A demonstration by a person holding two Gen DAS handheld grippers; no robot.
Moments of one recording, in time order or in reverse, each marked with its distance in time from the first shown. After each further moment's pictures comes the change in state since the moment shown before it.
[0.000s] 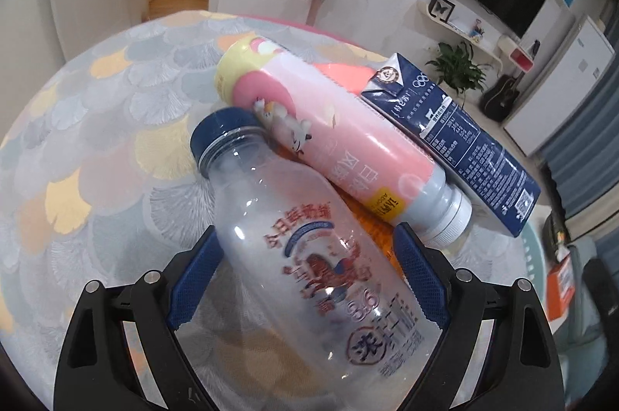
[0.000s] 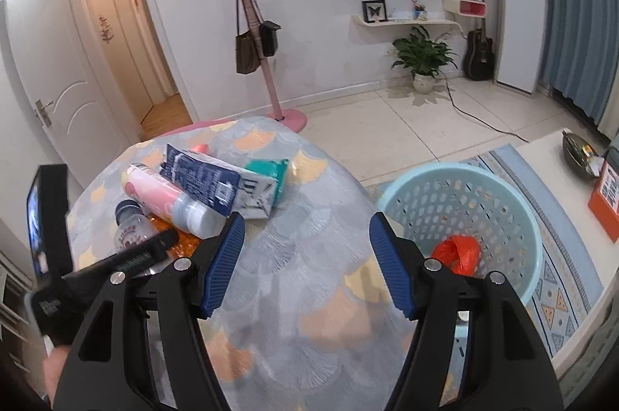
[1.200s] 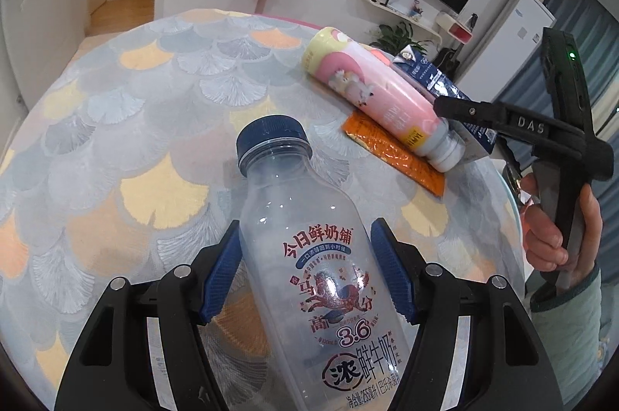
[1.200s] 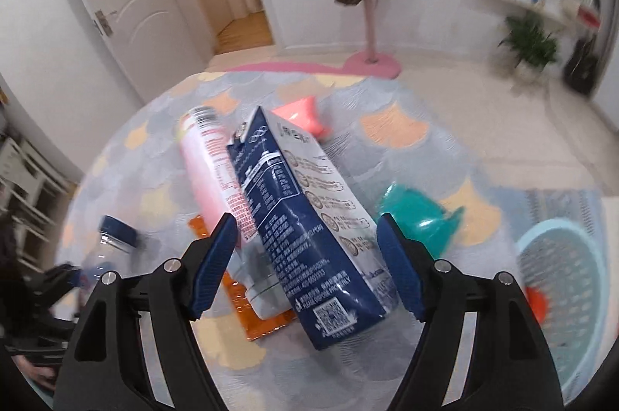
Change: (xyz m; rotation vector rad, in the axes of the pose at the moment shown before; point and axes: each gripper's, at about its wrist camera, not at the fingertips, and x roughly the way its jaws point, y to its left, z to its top) left arm -0.041 0.108 -0.022 0.139 0.039 -0.238; right arm 0.119 0.083 0.045 -0.230 0.304 0.286
